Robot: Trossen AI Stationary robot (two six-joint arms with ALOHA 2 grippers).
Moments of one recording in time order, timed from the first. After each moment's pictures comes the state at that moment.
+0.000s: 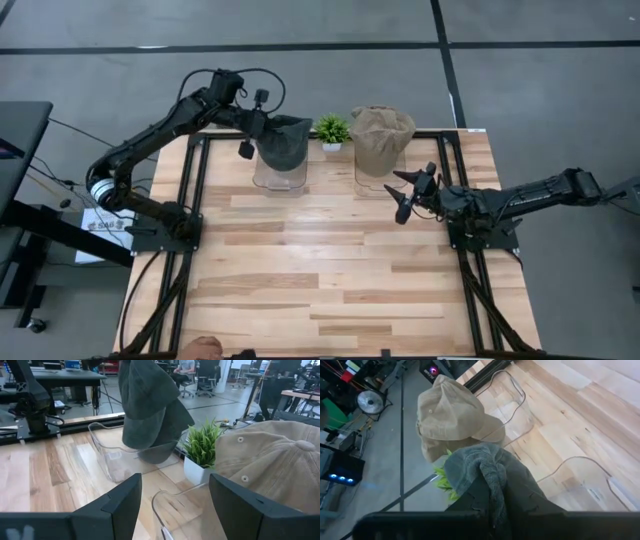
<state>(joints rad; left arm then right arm) 0.78 1.38 1.29 -0.59 0.61 1.20 0.13 0.70 0.32 0.16 0.71 0.04</state>
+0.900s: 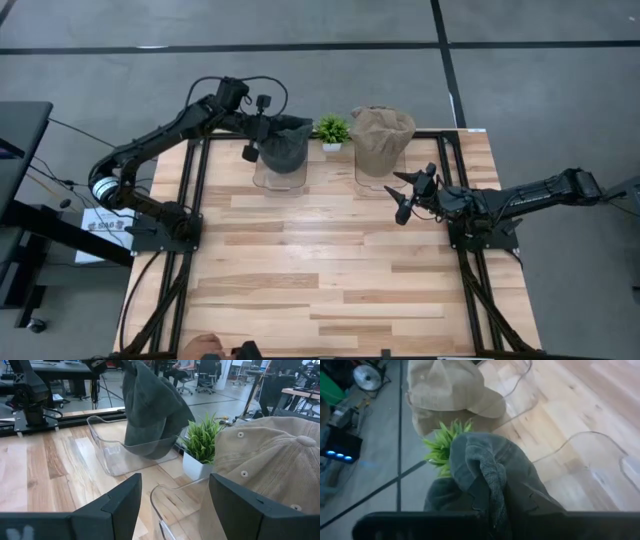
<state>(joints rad) 0.78 1.40 1.19 -0.50 0.52 1.17 0.13 0.70 0.32 0.13 0.71 0.05</state>
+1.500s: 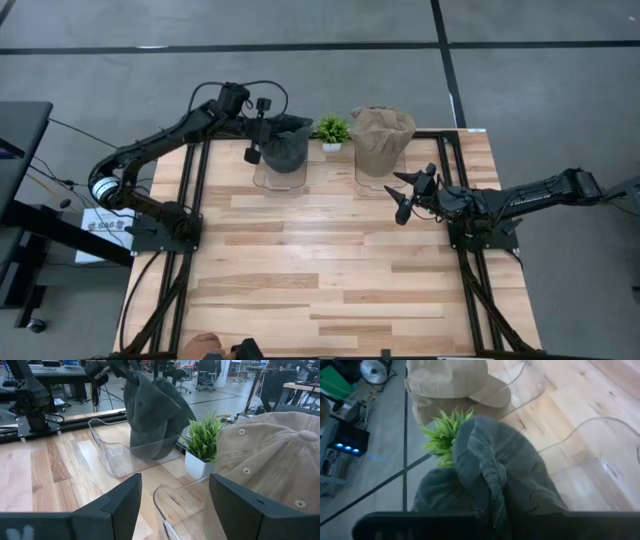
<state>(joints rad) 0.78 1.40 1.11 -0.40 0.47 1.16 0.13 0.70 0.32 0.13 0.71 0.09</state>
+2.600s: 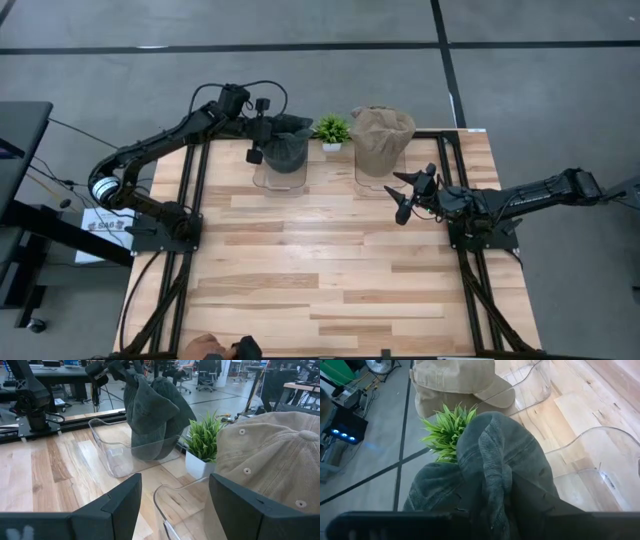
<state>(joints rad) 0.78 1.40 1.08 -0.36 0.46 1.06 0.13 0.70 0.32 0.13 0.70 0.09</state>
